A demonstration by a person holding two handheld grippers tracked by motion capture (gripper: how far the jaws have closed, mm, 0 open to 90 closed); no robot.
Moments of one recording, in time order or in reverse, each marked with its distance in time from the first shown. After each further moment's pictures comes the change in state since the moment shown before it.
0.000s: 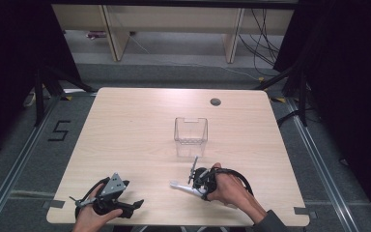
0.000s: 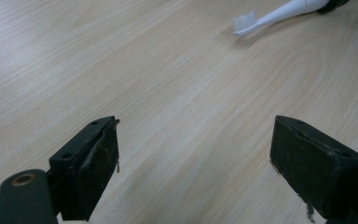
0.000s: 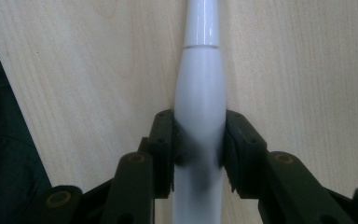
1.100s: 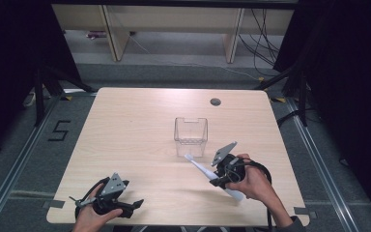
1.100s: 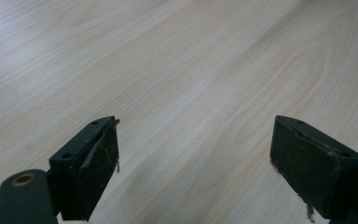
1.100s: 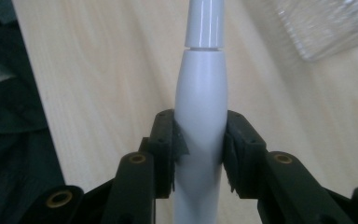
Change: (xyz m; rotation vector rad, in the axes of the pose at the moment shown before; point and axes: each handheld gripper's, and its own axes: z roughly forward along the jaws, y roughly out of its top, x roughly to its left) left arm 0.000 0.000 0.000 0.005 0.006 0.001; right arm -0.018 -0.061 -0.056 -0.413 -0.014 0.155
